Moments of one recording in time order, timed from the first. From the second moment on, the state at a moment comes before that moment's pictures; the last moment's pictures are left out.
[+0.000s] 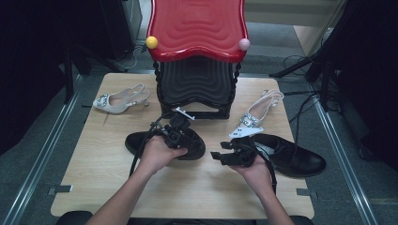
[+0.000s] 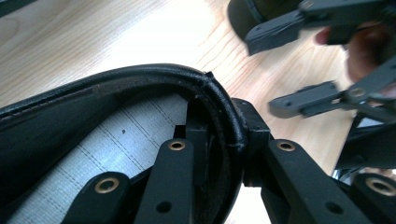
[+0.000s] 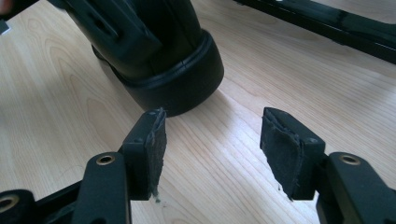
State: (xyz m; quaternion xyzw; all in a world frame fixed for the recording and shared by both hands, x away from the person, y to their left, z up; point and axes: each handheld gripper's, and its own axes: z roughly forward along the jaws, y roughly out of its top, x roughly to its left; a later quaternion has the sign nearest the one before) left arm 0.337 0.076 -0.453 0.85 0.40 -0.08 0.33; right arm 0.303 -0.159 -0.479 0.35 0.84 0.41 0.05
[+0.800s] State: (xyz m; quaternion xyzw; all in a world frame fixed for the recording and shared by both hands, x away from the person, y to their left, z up) left arm 0.320 0.113 -0.437 0.84 0.40 -0.03 0.37; right arm 0.298 -0.158 -0.487 0.36 0.84 0.40 0.05
